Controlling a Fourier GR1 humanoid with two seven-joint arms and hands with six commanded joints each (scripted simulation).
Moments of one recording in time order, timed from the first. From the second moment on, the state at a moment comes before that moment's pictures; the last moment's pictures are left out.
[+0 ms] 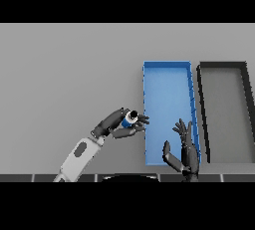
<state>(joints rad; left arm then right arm) -0.24 0.06 -0.51 -1.59 0.01 -0.21 -0.07 0.62 0.08 0.32 -2.11 0.19 -0.03 -0.14</state>
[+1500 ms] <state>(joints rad) -0.23 0.01 -0.43 -1.57 -0.08 -0.33 0.02 -0.38 0.06 0.35 -1.99 0.10 0.29 0.54</state>
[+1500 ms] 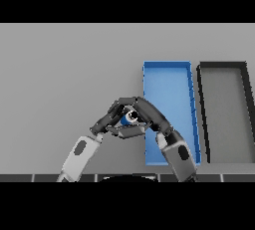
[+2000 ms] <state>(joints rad) -0.22 -0.05 -0.39 -1.57 -0.04 -0.37 -0.01 -0.36 0.07 0.41 -1.96 0.10 0.24 0.43</state>
